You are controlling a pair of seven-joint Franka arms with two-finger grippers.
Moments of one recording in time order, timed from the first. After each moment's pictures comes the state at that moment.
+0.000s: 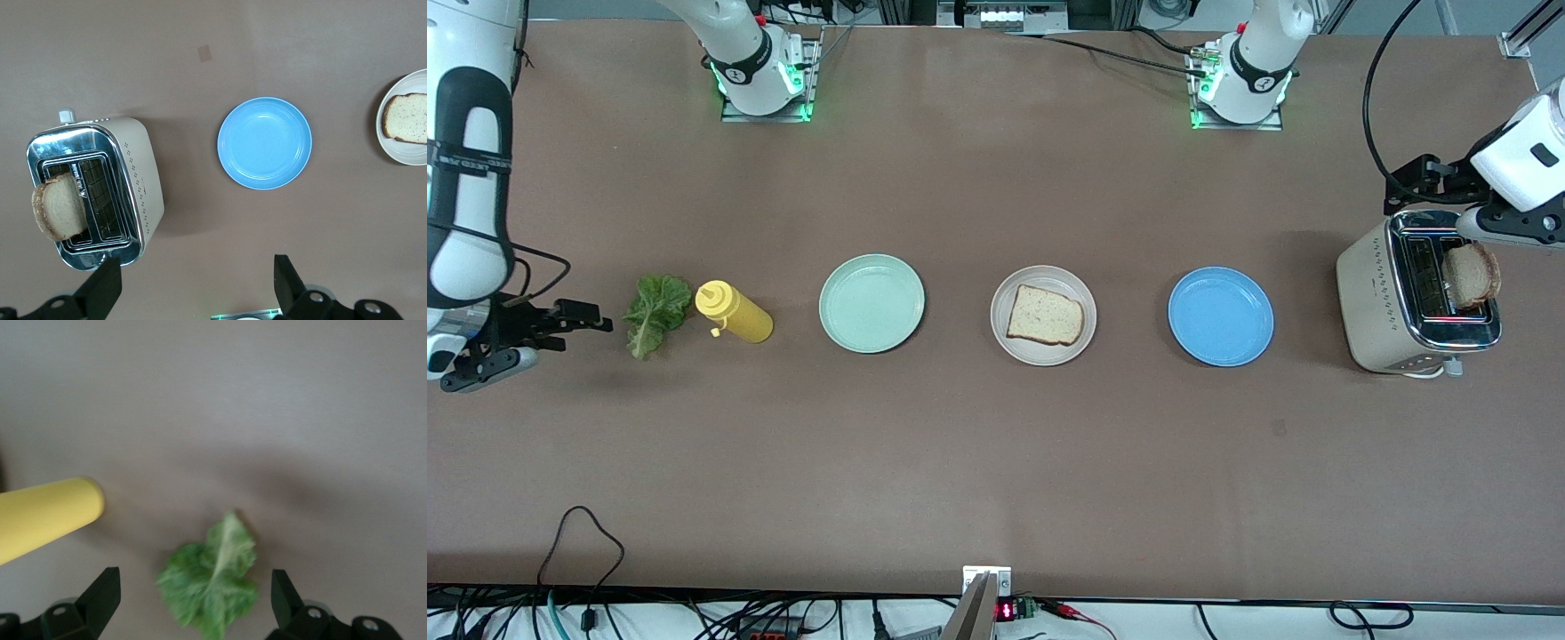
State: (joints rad) left arm -0.09 0.01 0.07 -1.61 0.03 1.50 0.13; right arm 0.21 0.55 -0.58 -1.71 0.48 2.00 -0.86
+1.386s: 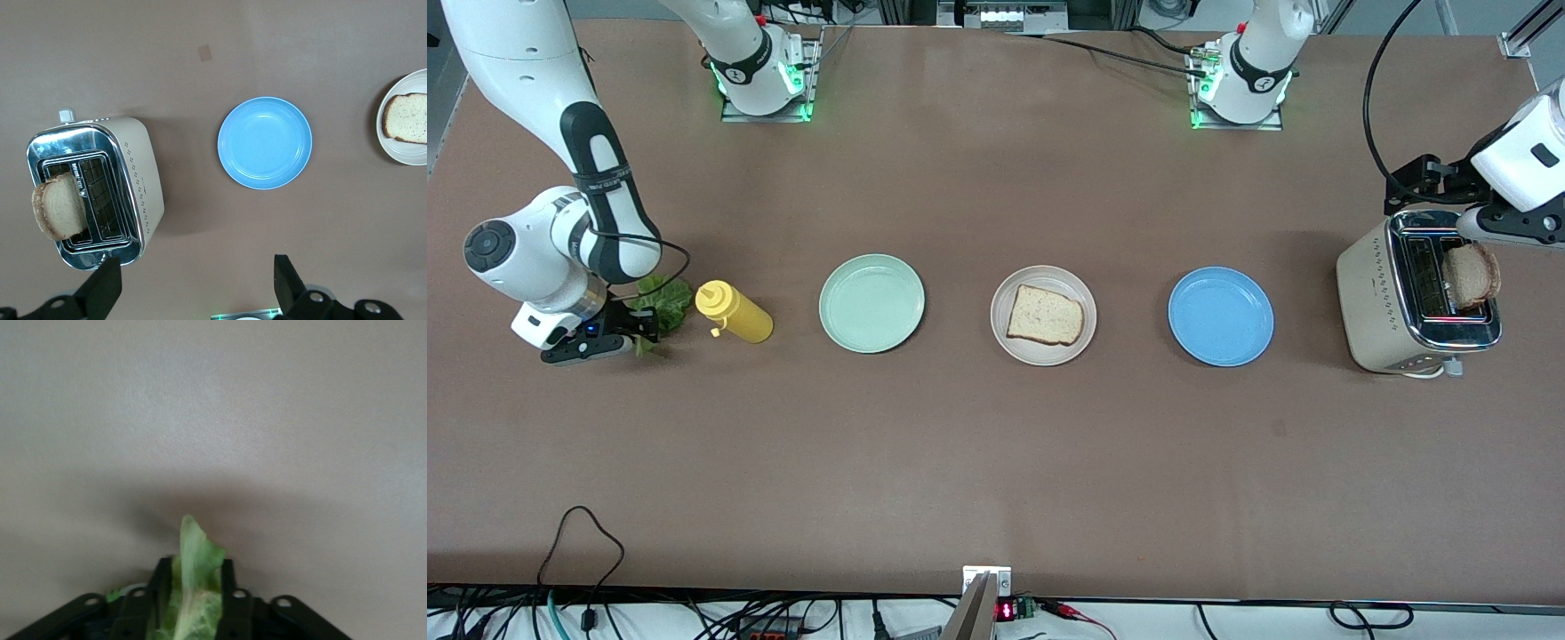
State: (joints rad) left arm -0.09 0.01 0.07 -1.61 0.03 1.50 0.13; right arm 0.16 0.52 -0.39 -2.11 0.35 2.66 -0.79
